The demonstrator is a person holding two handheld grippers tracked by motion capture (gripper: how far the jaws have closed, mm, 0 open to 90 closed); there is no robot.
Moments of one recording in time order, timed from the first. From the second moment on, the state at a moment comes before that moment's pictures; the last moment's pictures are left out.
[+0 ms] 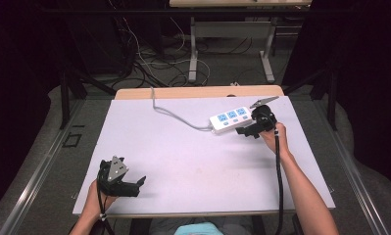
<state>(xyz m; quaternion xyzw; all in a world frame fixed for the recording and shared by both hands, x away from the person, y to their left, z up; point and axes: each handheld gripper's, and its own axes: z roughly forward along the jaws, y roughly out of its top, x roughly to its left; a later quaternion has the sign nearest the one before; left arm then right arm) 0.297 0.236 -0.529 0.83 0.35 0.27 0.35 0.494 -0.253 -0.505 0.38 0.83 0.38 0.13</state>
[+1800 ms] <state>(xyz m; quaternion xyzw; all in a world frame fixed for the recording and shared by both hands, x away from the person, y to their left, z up) 0.301 0.233 -0.531 0.84 0.34 0.26 0.34 0.536 -0.242 -0.521 0.42 0.80 0.40 0.13</state>
